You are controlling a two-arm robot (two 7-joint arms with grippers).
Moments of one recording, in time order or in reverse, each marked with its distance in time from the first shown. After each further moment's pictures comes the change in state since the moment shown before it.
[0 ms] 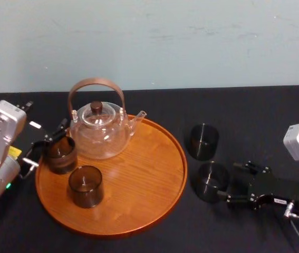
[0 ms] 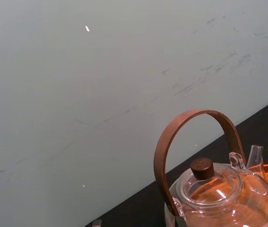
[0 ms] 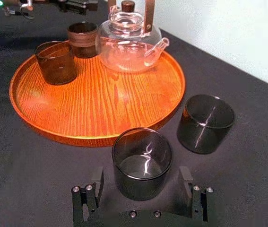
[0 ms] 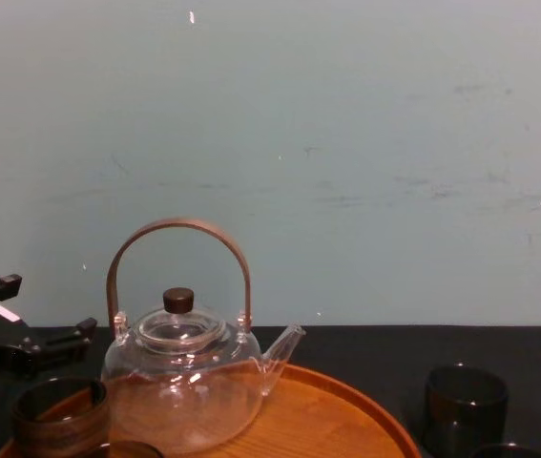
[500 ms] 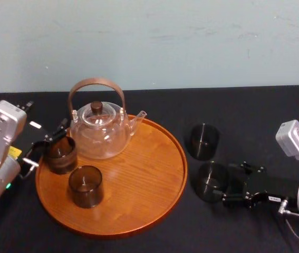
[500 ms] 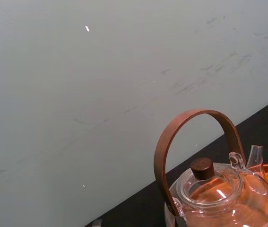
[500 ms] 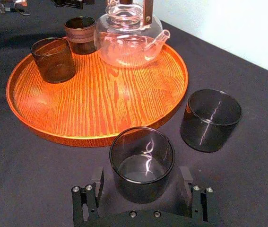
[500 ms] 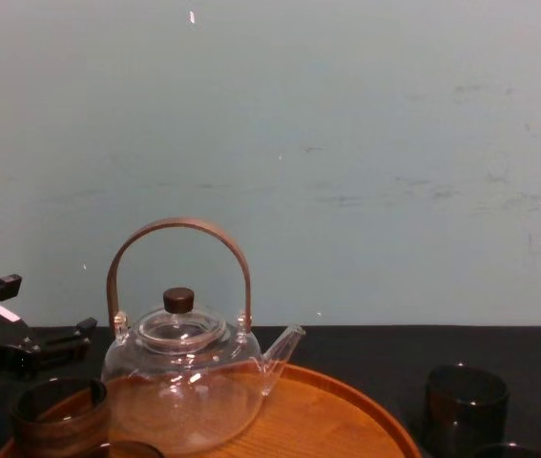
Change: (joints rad) left arm 0.000 0.000 0.000 0.000 0.000 0.000 0.000; right arm 0.051 -0.017 -0.039 0.040 0.013 0.039 0.009
